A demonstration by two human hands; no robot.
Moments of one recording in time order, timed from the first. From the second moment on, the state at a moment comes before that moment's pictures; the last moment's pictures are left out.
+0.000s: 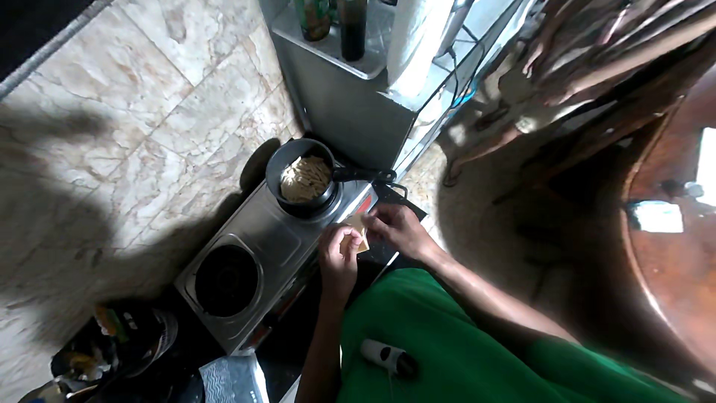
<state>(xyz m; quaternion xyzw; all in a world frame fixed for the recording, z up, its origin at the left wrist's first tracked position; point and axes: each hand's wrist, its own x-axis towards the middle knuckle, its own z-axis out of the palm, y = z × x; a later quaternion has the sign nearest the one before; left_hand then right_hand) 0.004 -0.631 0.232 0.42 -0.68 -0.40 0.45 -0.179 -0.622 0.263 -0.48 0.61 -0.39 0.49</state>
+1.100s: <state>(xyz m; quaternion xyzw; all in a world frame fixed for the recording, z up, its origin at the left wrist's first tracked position) 0.040 -0.627 0.279 0.29 -0.67 -0.33 0.60 -0.204 -0.609 0.278 -0.78 0.37 -0.50 0.01</state>
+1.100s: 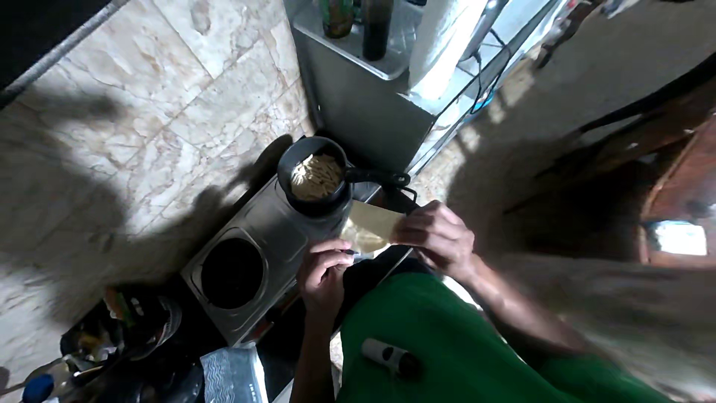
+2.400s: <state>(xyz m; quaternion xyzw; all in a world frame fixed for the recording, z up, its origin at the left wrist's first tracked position) 0.023 -0.637 0.254 0.54 -0.72 -0.24 0.36 -0.158 -0.612 0.257 -0.55 0.63 -0.36 0.41</state>
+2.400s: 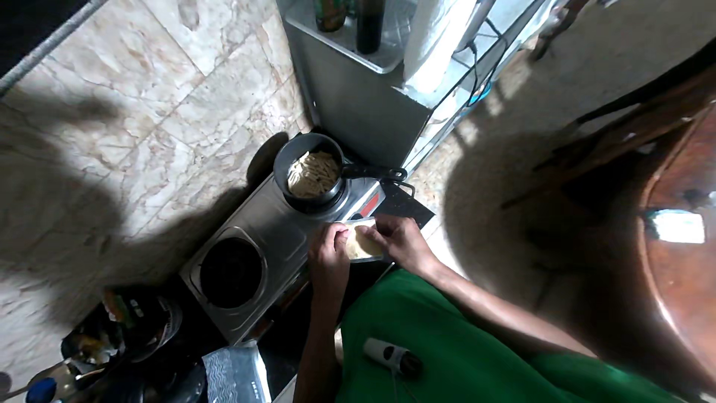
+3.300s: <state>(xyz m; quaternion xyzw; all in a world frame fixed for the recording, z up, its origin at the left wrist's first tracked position) 0.046 -0.647 0.255 0.54 -0.61 -0.44 0.38 -0.170 -0.622 0.241 -0.49 0.56 -0.43 0.51</state>
